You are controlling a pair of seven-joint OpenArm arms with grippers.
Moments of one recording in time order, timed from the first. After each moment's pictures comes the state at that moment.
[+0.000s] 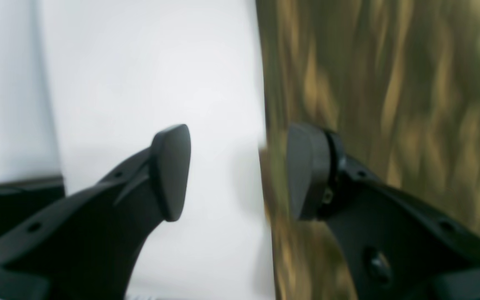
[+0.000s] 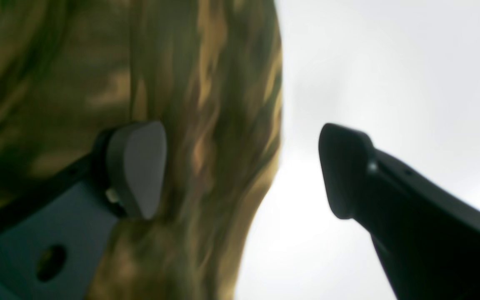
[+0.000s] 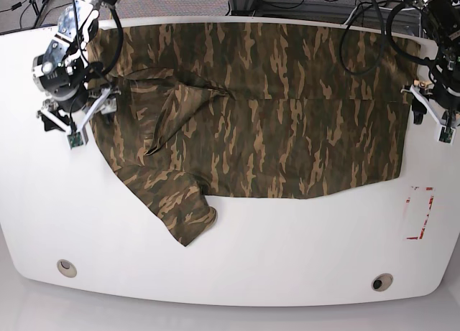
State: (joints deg) left arm 10.3 -16.8 -39.7 106.7 -11.2 -41.9 55.8; right arm -7.9 6.5 33.3 107.2 4.4 40.6 -57.6
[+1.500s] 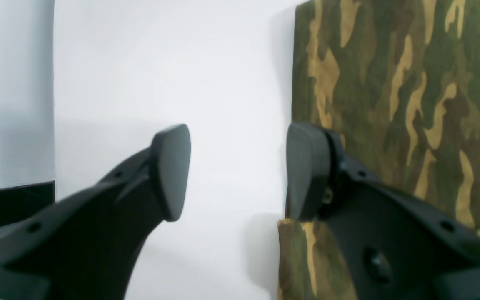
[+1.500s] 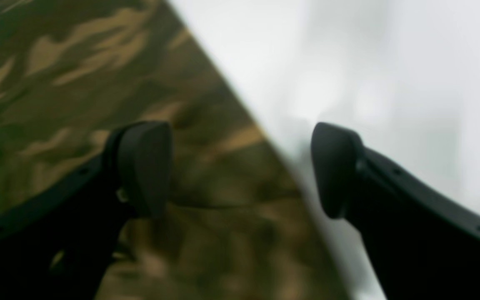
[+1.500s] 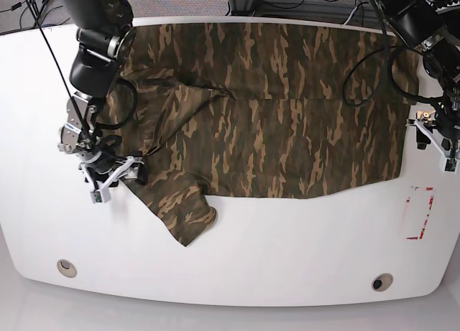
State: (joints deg) left arm -5.8 -16.4 -39.6 92.3 -4.2 -42.0 58.2; right arm 21.3 10.1 26.3 49.7 0.7 39.8 -27.9
